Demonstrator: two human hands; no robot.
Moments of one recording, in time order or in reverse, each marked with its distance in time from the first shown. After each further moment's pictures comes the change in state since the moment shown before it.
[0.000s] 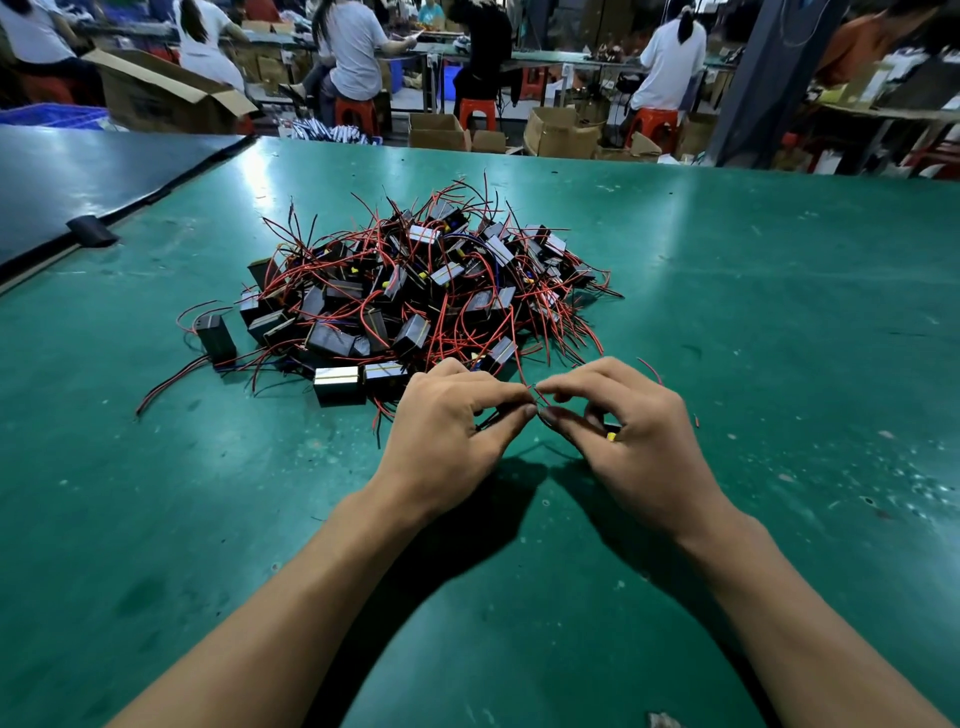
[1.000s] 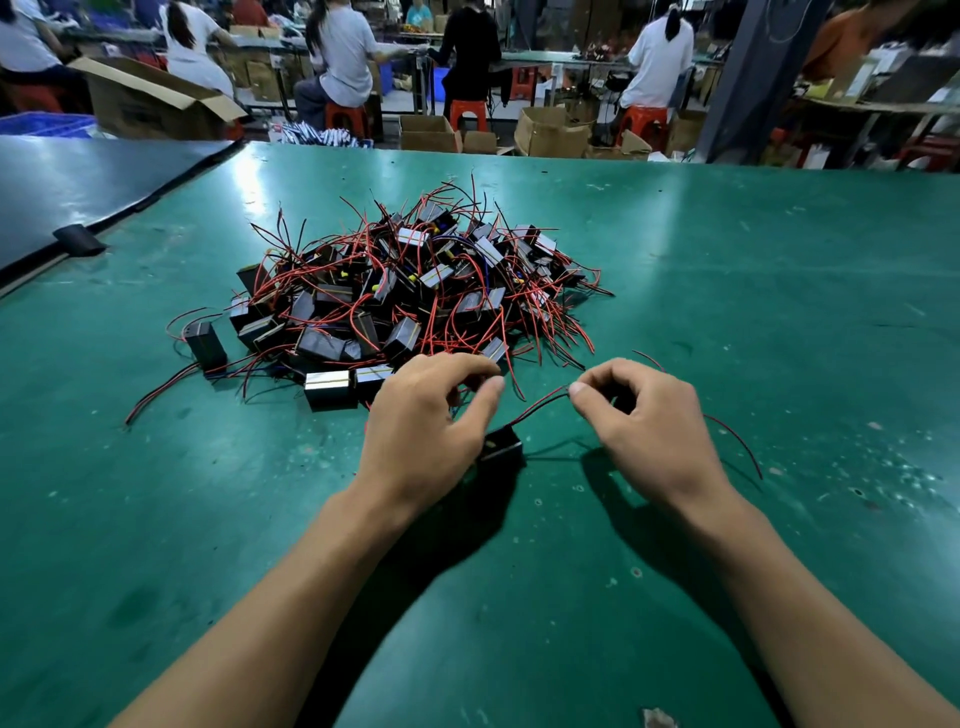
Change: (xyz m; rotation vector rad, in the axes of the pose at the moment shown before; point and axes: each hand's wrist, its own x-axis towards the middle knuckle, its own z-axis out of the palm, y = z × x) left_hand 0.003 -0.003 -0.004 0.036 0.138 -0.047; right_hand 0.007 0.007 -0.005 0.035 0.073 0.466
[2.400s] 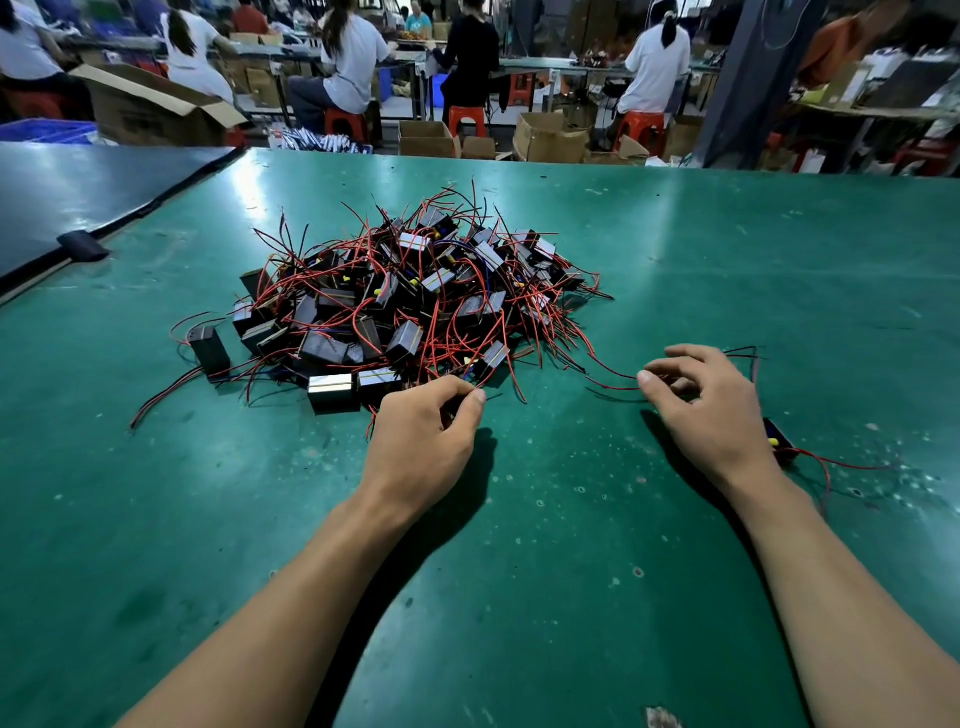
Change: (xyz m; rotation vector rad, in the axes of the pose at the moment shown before) left_hand -0.008 -0.017 0.010 -0.057 -0.080 -0.247; right_hand 0.030 0.073 -0.029 -0.135 0.113 0.072
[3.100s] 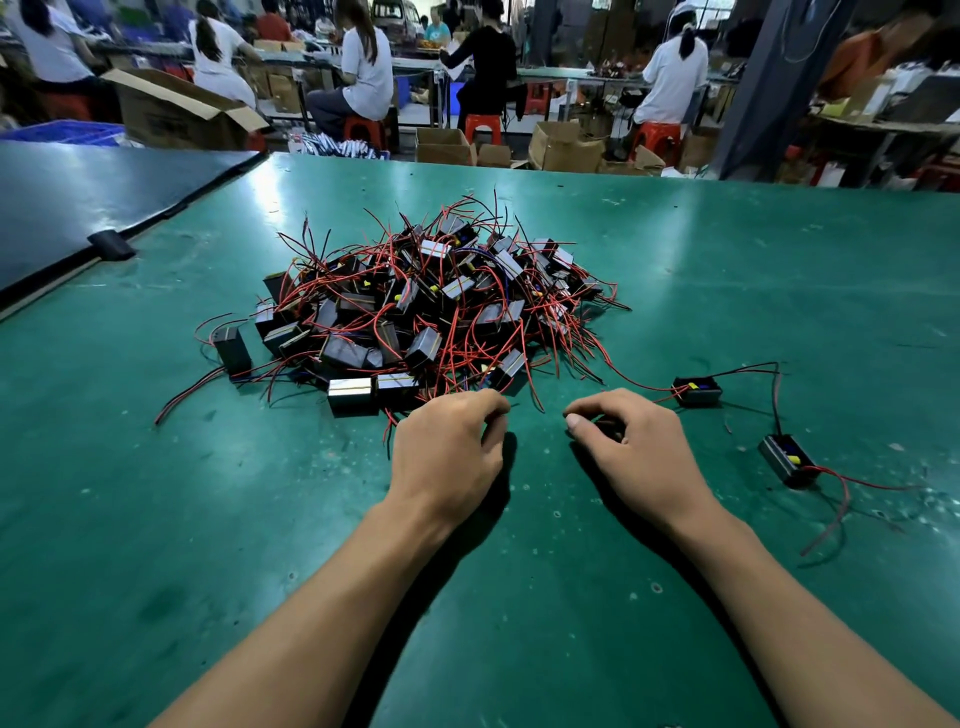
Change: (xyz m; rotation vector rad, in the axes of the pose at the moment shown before) left_hand -0.001 0.006 0.003 0.320 0.016 0.127; right_hand -0.033 -0.048 0.044 0.072 -0.193 -0.171
